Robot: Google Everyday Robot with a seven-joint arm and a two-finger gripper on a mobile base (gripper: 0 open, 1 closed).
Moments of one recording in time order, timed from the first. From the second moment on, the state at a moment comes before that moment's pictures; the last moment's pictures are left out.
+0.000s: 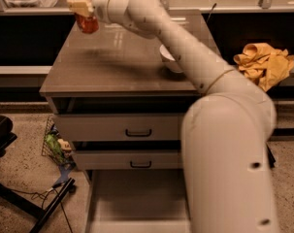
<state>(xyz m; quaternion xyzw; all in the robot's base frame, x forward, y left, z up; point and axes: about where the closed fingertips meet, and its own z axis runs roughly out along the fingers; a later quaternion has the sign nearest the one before) 0.850 0.197 0.991 -0.34 0.62 0.32 0.63</state>
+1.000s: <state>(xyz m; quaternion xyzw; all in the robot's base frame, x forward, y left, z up) 0.699 0.110 1.015 -0.33 0.60 0.31 0.66</state>
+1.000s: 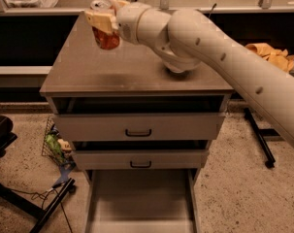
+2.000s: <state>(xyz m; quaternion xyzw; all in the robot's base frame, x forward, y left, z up) 0.569 0.066 0.850 -0.30 0.65 0.31 0.63</state>
